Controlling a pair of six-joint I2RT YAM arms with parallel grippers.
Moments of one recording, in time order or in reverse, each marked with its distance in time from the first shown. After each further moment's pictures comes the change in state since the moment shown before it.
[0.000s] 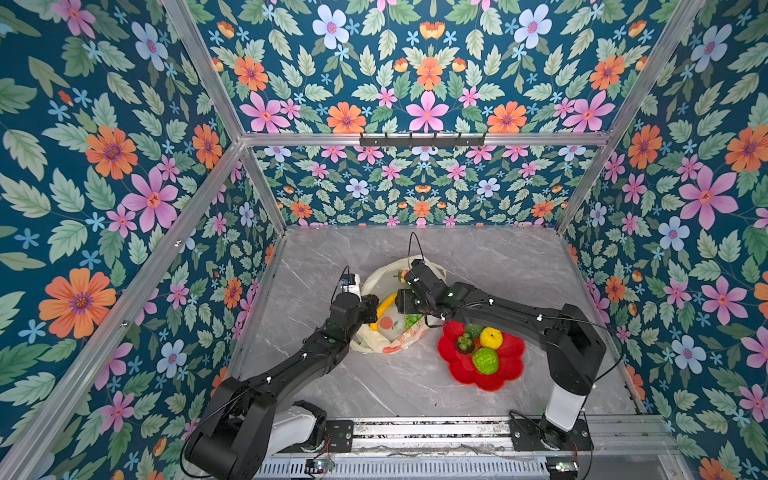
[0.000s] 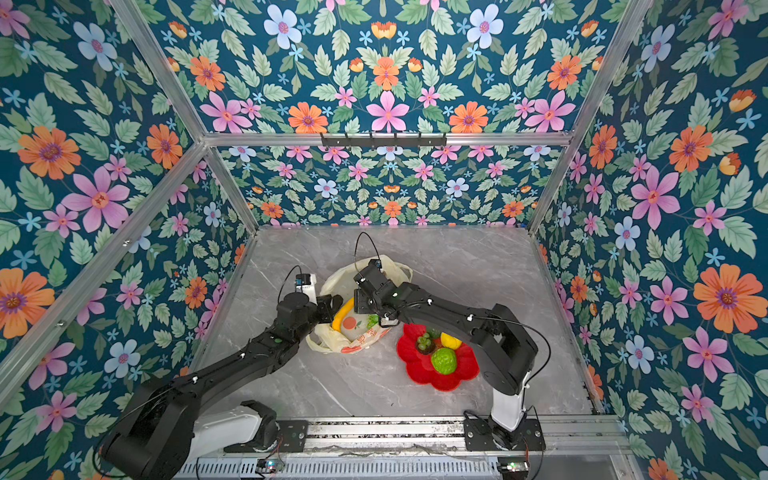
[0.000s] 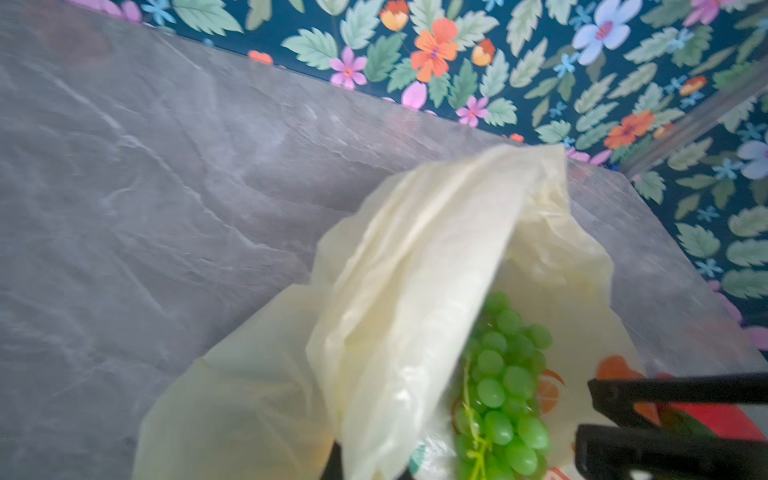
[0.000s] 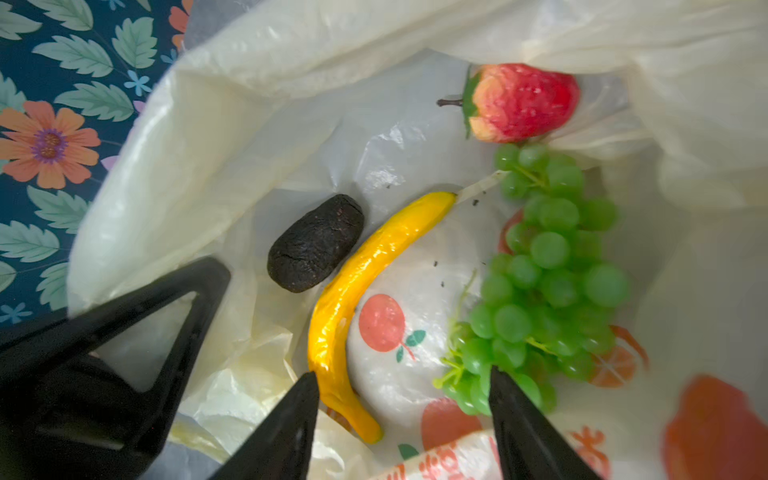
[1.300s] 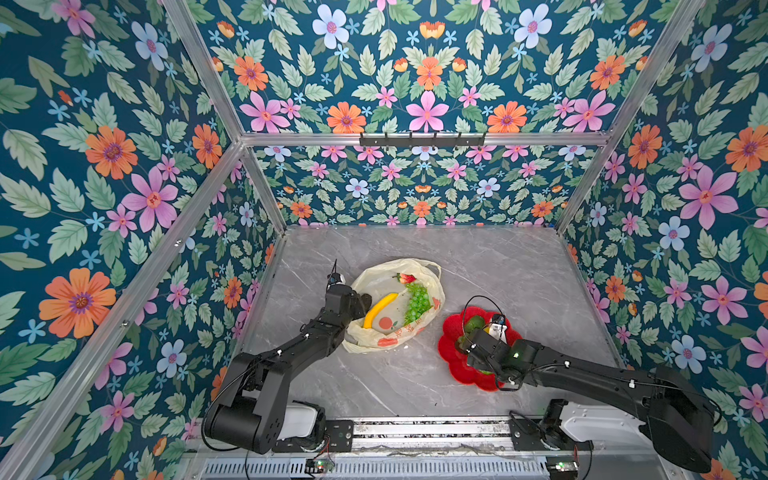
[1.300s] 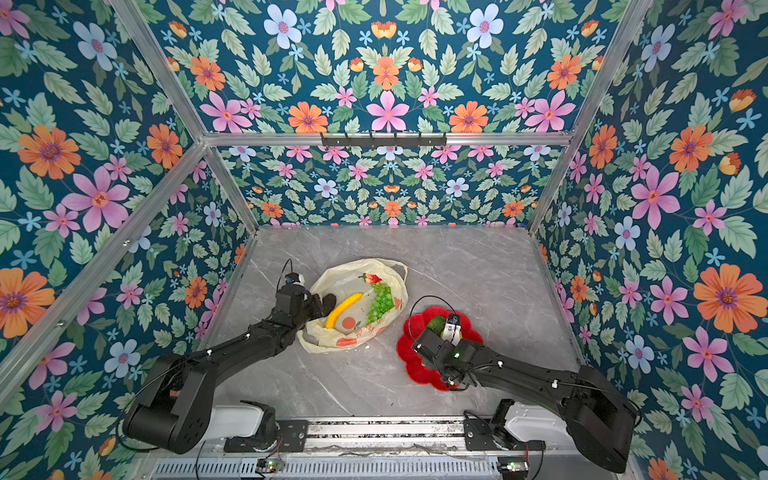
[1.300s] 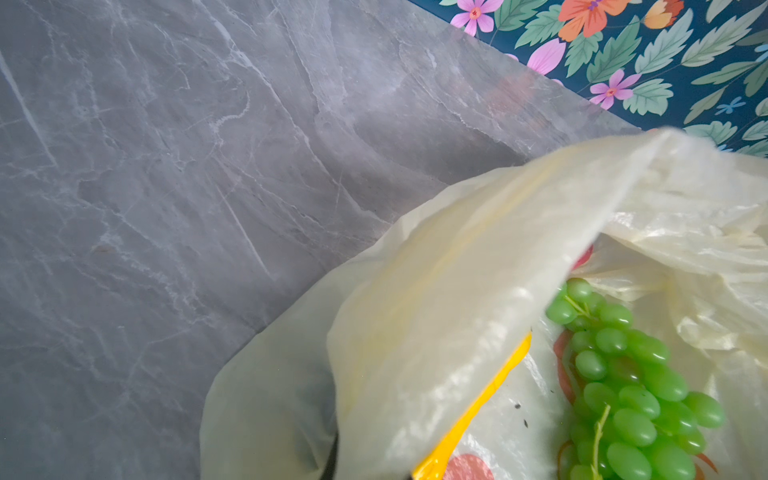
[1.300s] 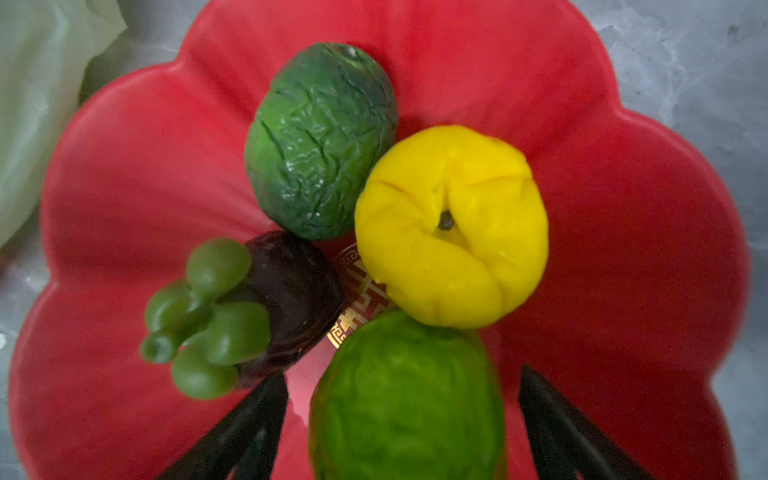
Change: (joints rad) left arm 0.123 0.174 0.087 -0.113 0.031 -0.056; right arm 0.061 -0.687 -0.787 -0.321 0.354 0.357
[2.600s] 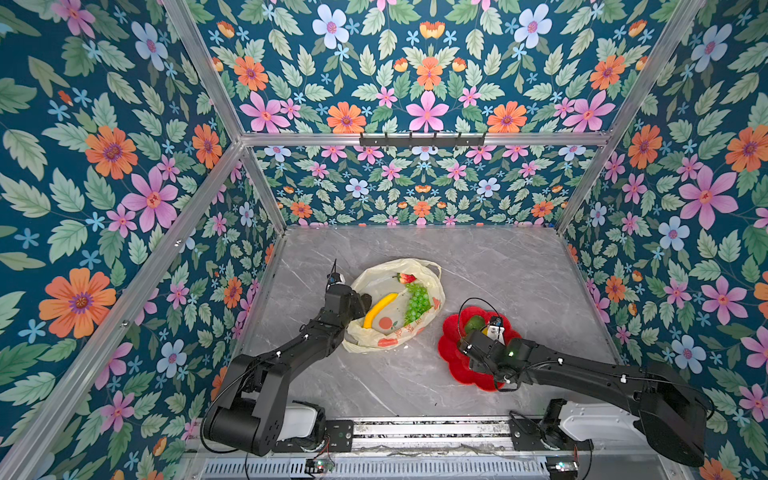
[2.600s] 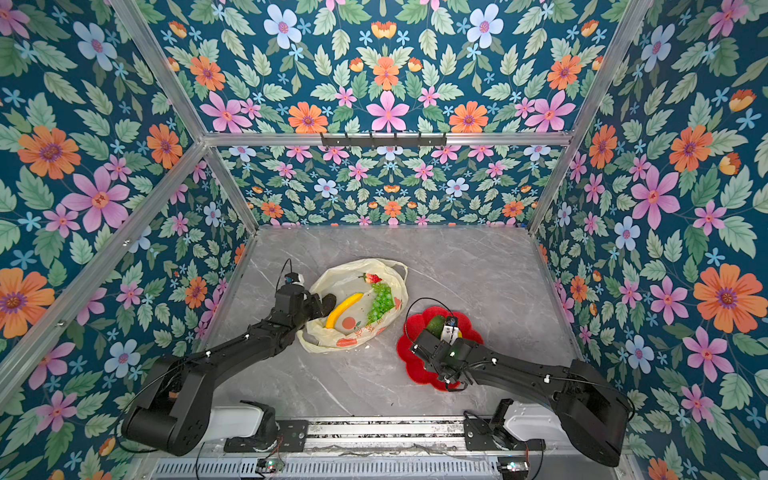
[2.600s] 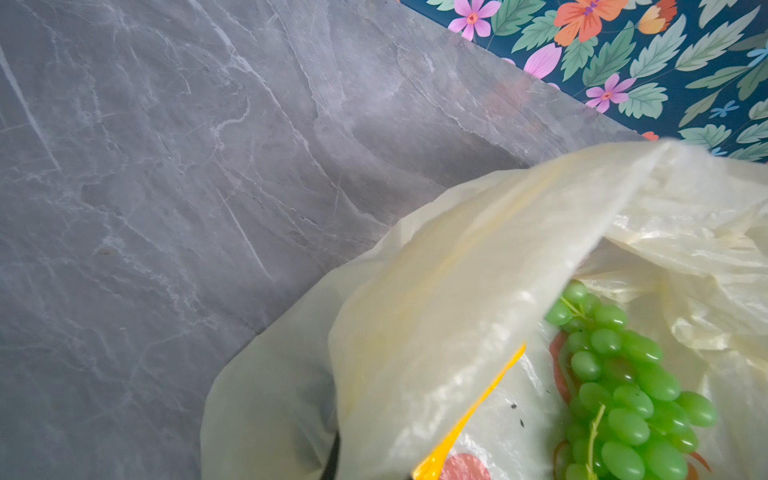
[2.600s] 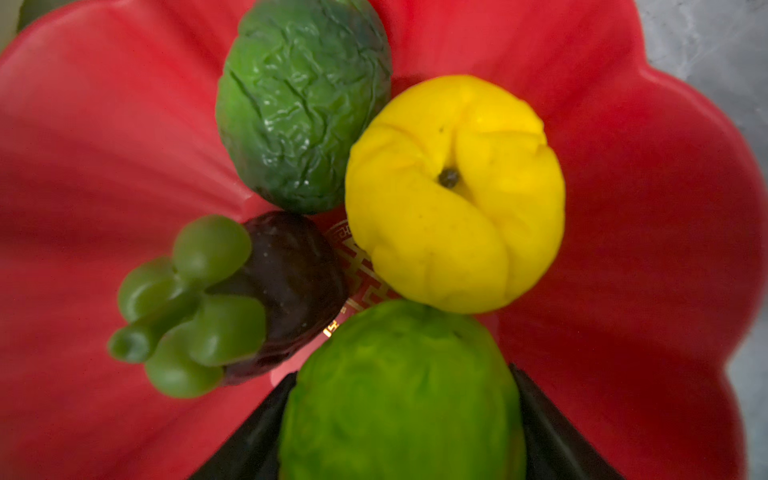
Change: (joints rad) left arm 0.000 -0.009 0.000 -0.003 -0.001 -0.001; right arm 0.004 0.062 -0.013 0.007 -0.026 0.008
